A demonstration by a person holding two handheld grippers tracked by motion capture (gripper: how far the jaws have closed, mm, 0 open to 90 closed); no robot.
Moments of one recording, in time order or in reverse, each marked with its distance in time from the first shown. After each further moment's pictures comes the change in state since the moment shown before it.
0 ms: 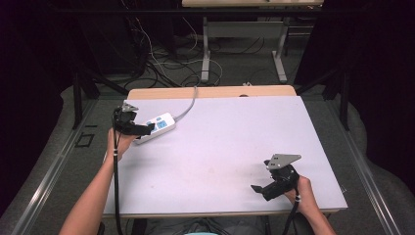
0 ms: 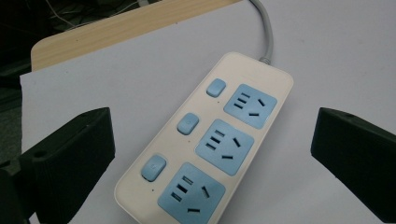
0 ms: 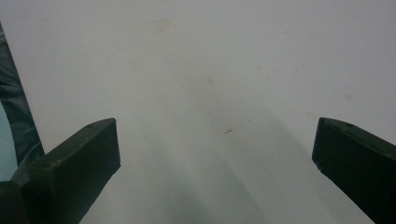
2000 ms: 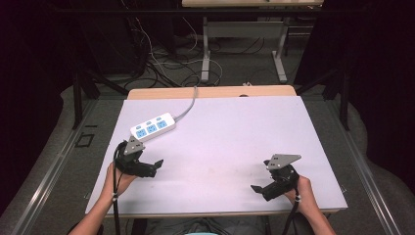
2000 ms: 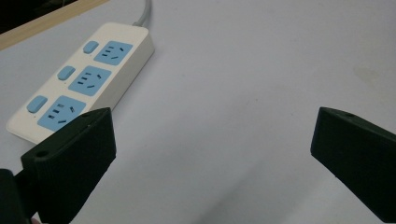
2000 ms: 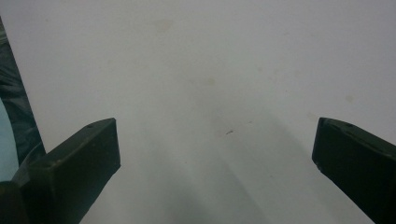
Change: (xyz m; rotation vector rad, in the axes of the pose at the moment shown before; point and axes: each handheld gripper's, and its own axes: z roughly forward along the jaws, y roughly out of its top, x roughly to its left) left arm -0.095 -0.062 -0.078 -0.045 -0.138 0.156; right arm 0.001 0.000 0.001 -0.017 -0.007 0.004
